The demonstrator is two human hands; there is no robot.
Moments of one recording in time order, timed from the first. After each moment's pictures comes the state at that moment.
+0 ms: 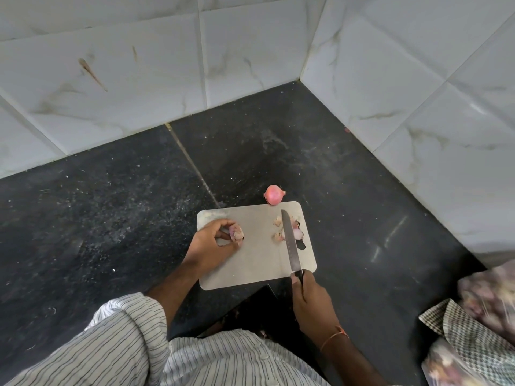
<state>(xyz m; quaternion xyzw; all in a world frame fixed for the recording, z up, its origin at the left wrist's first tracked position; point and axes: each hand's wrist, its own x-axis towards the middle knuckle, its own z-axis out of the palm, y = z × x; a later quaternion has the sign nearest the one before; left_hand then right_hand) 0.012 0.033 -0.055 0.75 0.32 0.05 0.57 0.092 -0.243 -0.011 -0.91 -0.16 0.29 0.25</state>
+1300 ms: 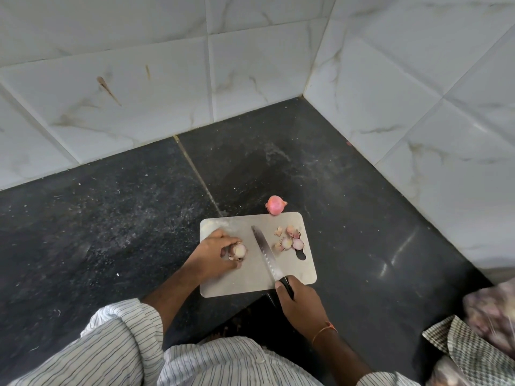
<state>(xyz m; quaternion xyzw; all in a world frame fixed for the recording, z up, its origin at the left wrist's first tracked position) 0.015 0.044 -0.074 0.85 0.25 -0.03 0.46 0.107 -0.228 -0.030 -0.90 -0.24 0.29 0.23</state>
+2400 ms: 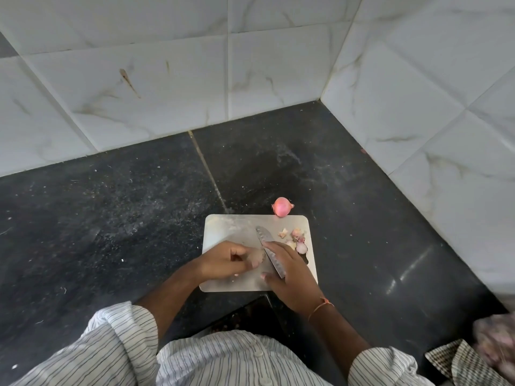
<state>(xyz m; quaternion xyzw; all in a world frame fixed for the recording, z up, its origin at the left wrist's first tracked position) 0.016 0.015 -0.044 0.74 0.17 -0.09 0.64 0.148 -0.190 -0.011 -0.81 -0.44 0.25 0.30</state>
